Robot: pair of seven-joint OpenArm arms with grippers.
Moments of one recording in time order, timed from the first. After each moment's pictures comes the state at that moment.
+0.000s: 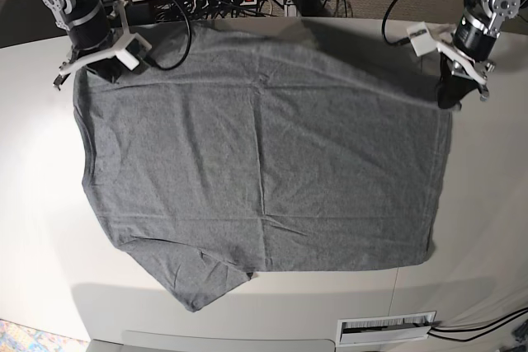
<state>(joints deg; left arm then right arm) 37.7 -53.8 12.2 114.4 40.5 6.3 16.9 -44.1 39.2 8.1 133.0 -18.5 20.8 -40.4</state>
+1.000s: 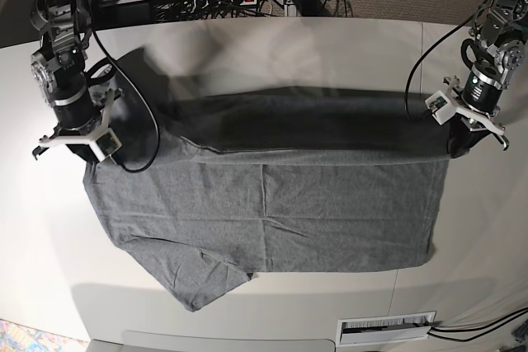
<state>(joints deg) 19.0 -47.3 12.4 95.3 23.5 5.7 3.3 -14.6 35.3 8.0 112.5 -12.5 21.4 -33.5</state>
